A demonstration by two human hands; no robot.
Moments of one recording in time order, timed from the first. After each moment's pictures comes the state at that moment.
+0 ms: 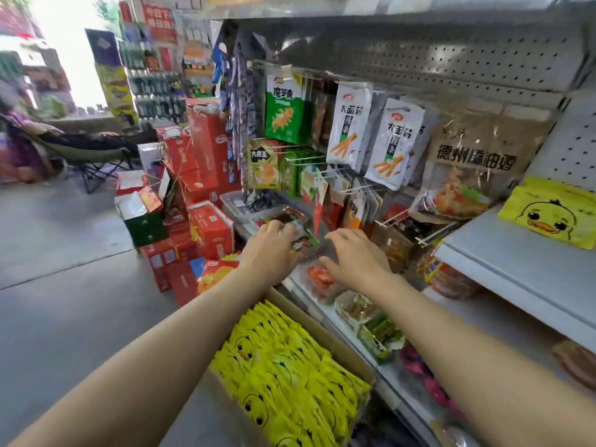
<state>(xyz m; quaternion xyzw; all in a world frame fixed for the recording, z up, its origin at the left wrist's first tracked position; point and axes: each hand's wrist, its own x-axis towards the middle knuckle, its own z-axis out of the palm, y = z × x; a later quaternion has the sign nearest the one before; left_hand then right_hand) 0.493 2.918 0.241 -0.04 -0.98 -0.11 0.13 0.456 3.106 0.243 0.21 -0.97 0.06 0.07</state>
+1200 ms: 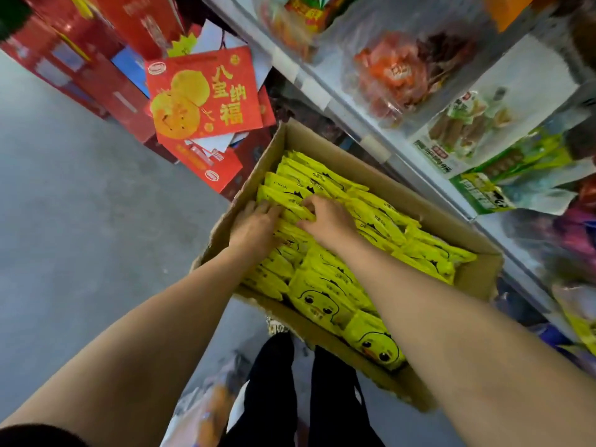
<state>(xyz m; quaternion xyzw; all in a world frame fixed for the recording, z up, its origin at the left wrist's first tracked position) 0.364 2.752 -0.189 -0.09 -0.95 -0.09 -0.29 0.343 2.922 -0.181 -0.02 -0.92 0.24 -0.31</state>
